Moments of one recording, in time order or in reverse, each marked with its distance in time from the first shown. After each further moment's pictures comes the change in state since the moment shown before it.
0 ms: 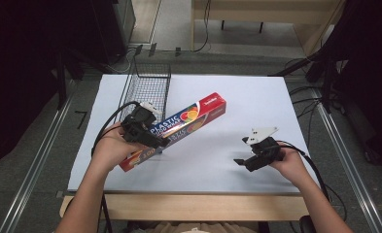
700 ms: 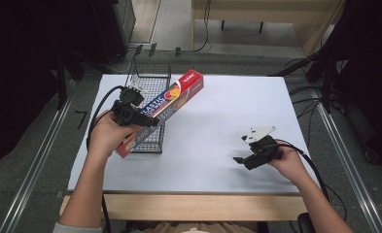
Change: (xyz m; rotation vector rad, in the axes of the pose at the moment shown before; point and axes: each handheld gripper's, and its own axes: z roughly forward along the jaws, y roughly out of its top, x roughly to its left) left arm 0.049 0.013 -0.011 -0.034 0.142 -0.209; right arm -0.003 0.002 0.005 0.015 -0.022 -0.006
